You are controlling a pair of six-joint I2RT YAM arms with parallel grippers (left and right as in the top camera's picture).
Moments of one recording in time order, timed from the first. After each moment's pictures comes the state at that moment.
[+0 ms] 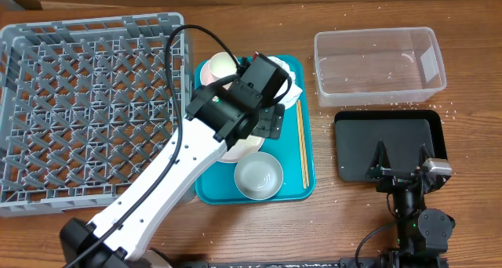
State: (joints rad) left arm -0.67 1.61 1.60 -1.13 -0.20 -0.43; right arm -0.08 0.01 0.02 -0.04 -0.03 0.20
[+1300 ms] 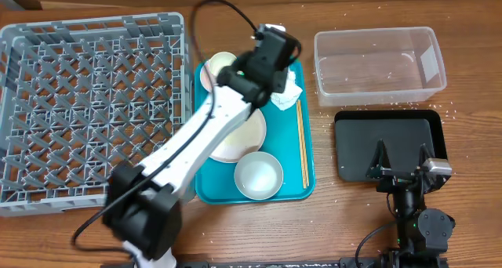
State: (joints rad) left arm -0.58 1.84 1.63 -0.66 -0.31 -0.33; right arm -0.08 0.01 0.02 -0.04 -0.03 0.20
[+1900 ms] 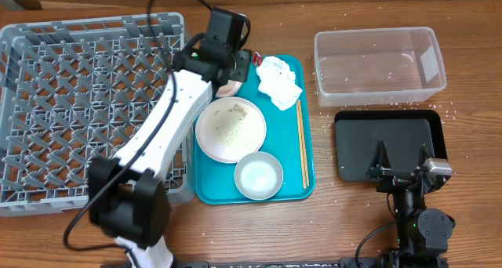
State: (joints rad) left arm -0.39 1.89 1.64 -0.68 -0.16 -0.08; right arm -0.08 0.01 0.02 -0.04 -0.03 0.20
